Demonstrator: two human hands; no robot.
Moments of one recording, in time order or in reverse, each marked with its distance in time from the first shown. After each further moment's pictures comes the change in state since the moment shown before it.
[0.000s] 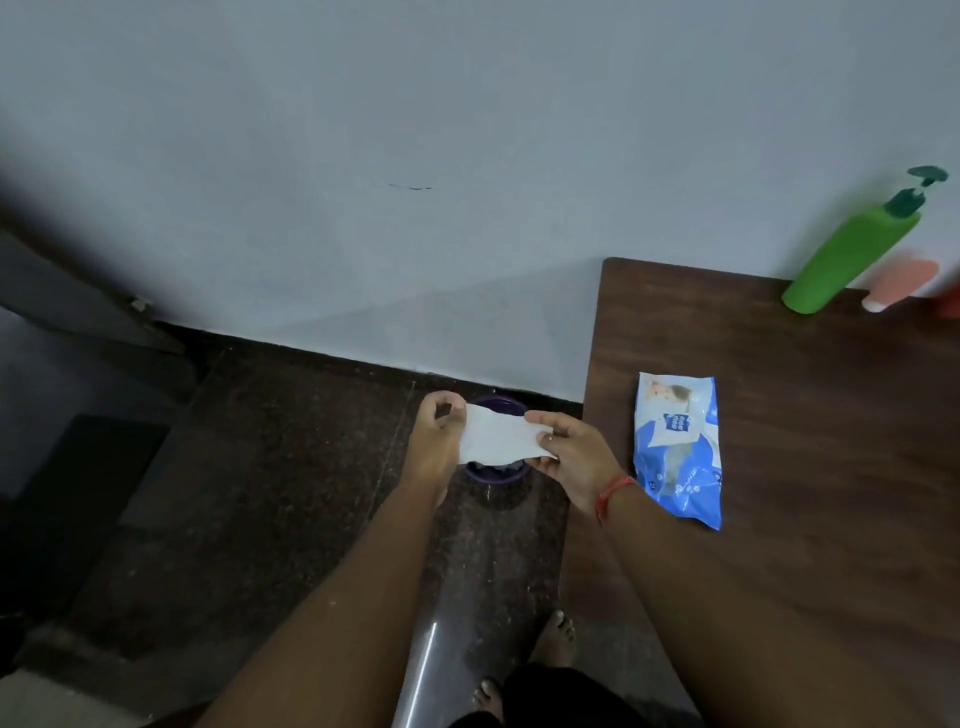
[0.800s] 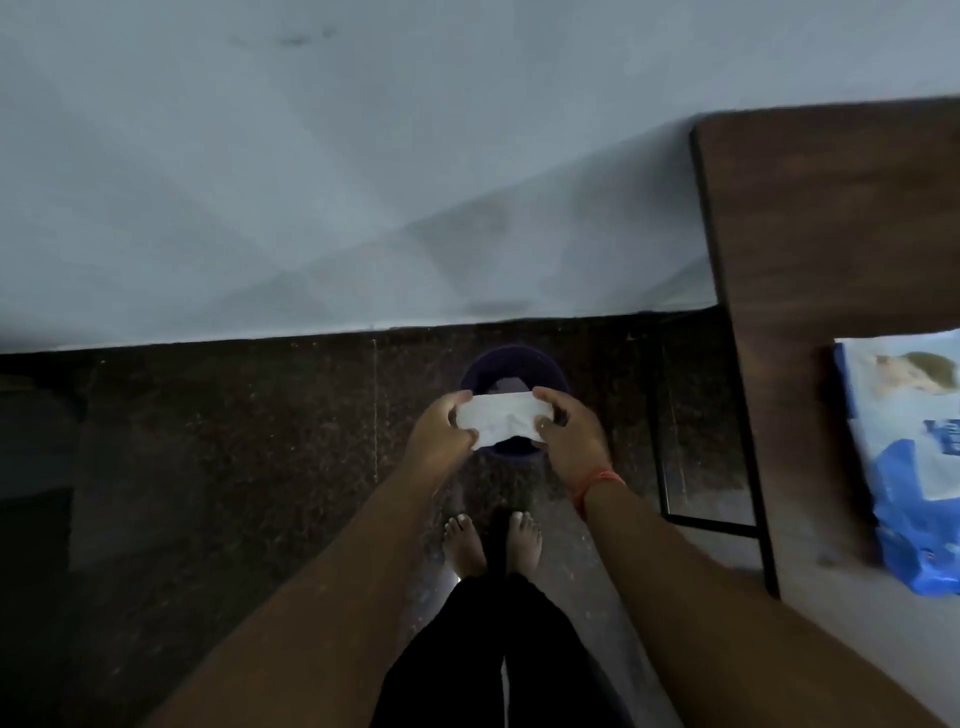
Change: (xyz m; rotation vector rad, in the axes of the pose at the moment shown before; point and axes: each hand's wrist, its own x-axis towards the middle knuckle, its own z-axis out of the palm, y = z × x) left_hand 0.298 -0.108 -0.017 0.612 -0.482 -0.153; right_hand 0.241 0.112 0.062 -0.309 0.469 0.079
